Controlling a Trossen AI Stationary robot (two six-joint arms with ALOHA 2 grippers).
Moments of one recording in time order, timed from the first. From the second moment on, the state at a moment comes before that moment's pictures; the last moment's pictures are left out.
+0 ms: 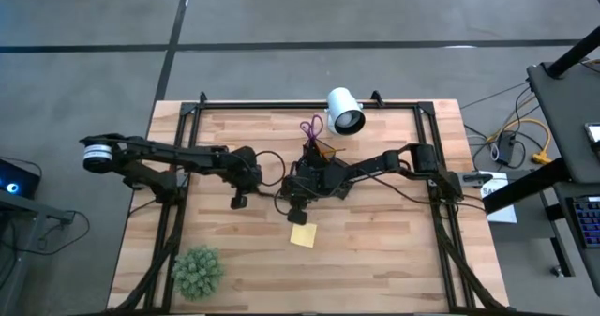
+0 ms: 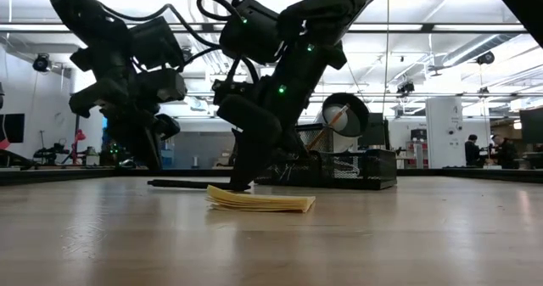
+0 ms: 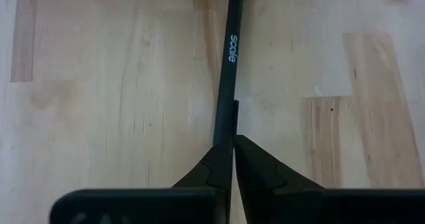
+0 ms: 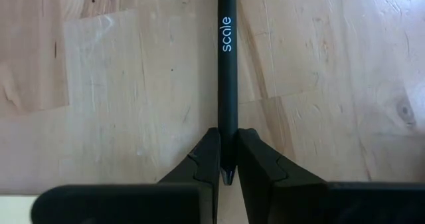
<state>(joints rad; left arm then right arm) 0.20 1.31 0.55 -0.25 0.25 0.17 0.05 2.22 1.48 -0.36 0.08 0.25</state>
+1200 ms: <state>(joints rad) 0.20 1.44 0.55 -0.20 0.22 0.23 0.05 2.22 1.48 -0.28 0.09 0.24</state>
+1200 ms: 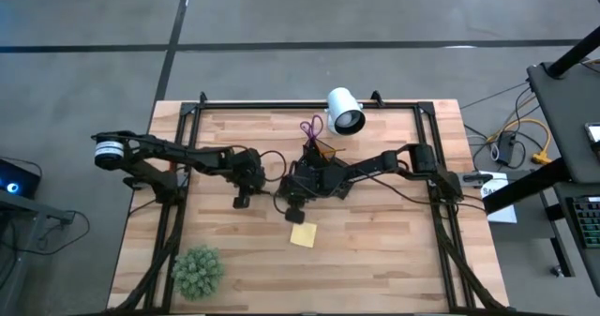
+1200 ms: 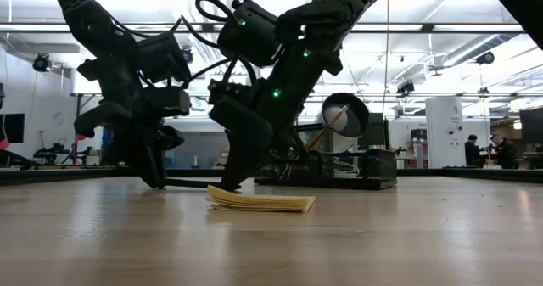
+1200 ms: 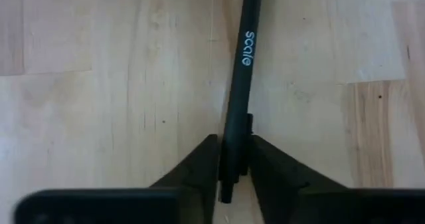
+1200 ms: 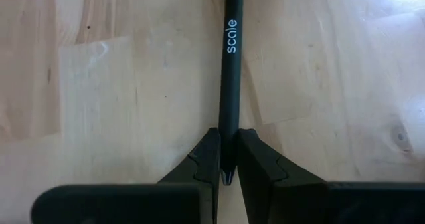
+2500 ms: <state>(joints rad) 0.21 1.33 1.14 -0.68 -0.48 1.09 0.42 1.90 1.52 -1.23 0.50 0.96</state>
